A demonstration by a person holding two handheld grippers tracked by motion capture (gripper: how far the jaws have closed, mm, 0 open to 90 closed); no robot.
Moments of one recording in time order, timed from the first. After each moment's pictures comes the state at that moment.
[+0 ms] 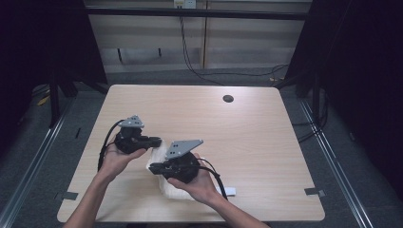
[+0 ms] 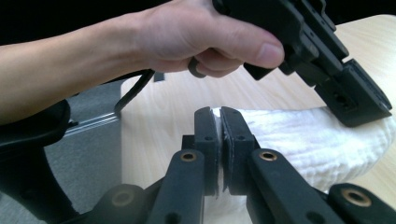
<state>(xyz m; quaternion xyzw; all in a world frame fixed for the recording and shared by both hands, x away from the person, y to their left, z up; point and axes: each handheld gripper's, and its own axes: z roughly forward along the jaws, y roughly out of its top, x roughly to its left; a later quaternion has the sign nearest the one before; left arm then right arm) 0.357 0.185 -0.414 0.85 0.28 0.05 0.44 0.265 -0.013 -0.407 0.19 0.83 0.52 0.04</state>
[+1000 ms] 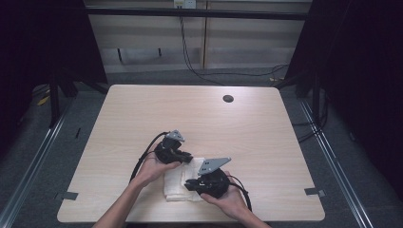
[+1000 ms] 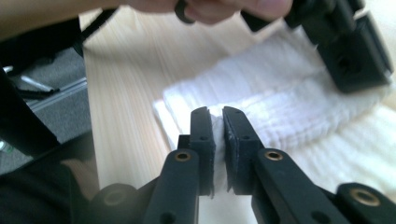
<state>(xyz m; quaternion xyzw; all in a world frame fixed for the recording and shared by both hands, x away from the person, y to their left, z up) 0.358 0.092 -0.477 0.89 0.25 -0.02 0.39 0.243 -0.089 -0.472 0.26 0.86 0.44 0.03</state>
